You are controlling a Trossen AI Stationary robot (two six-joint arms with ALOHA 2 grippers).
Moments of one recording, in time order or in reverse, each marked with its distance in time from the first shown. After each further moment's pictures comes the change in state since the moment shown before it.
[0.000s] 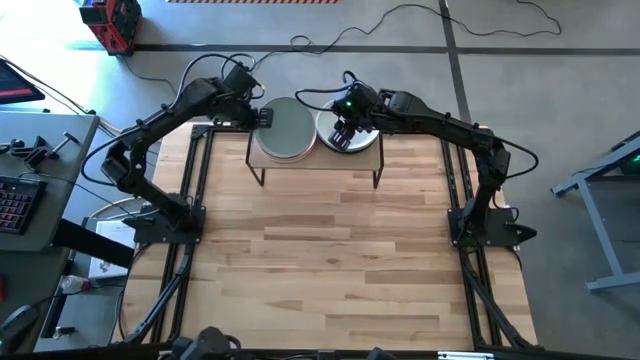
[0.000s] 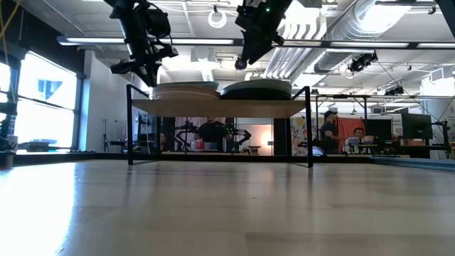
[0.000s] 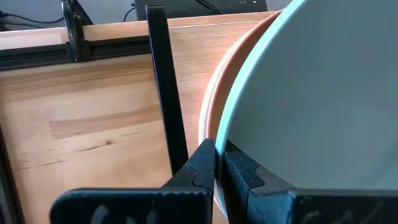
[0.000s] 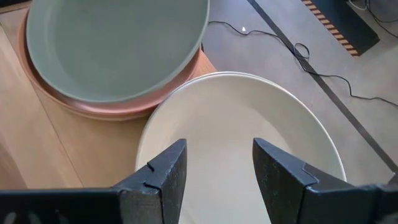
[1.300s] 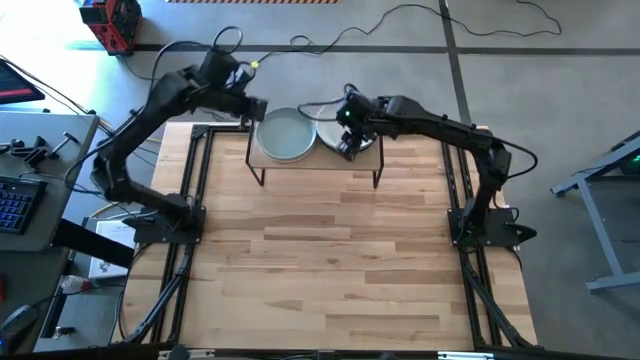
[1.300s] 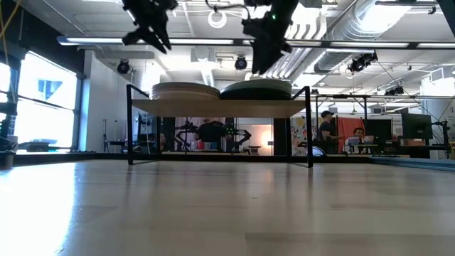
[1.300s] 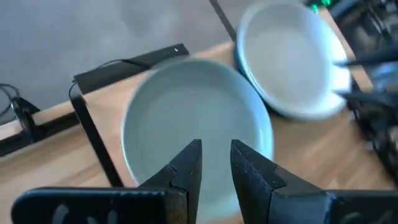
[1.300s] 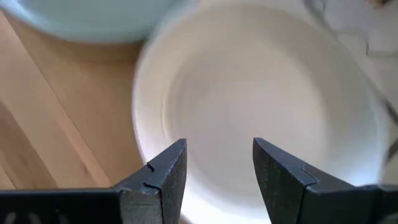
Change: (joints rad) left arm -0.055 -0.097 0.195 -0.003 0.110 0.183; right arm 0.000 -0.005 -0.048 -0.127 -0.031 0.069
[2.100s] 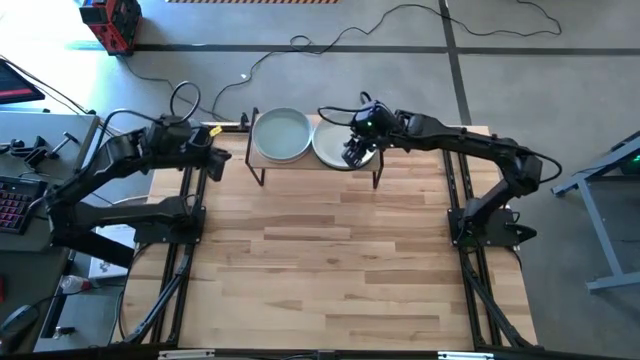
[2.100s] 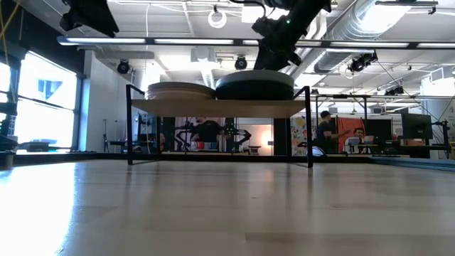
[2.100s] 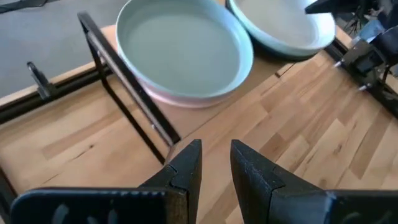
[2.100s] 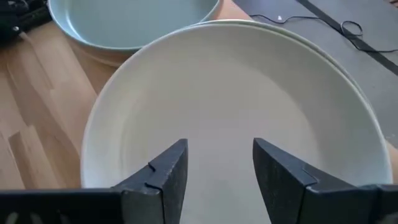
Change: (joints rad) left arm -0.322 -0.638 -0.487 -0.007 -0.232 -0.053; right arm -0.007 -0.241 -0.451 0.433 -0.129 0.086
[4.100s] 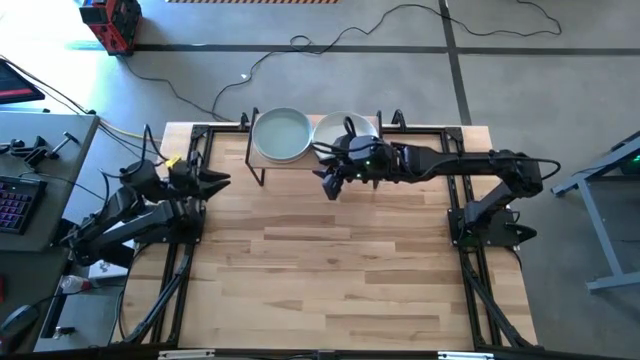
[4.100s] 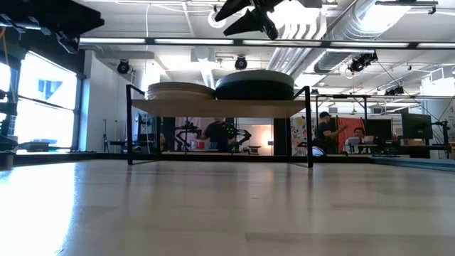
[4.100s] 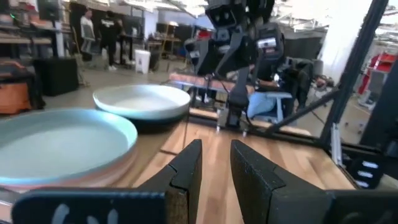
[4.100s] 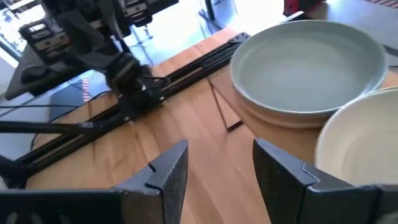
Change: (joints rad) left arm -0.002 -0.763 -0.739 0.692 0.390 0.314; right arm 0.310 -0.001 -0.003 0.325 0.049 0.237
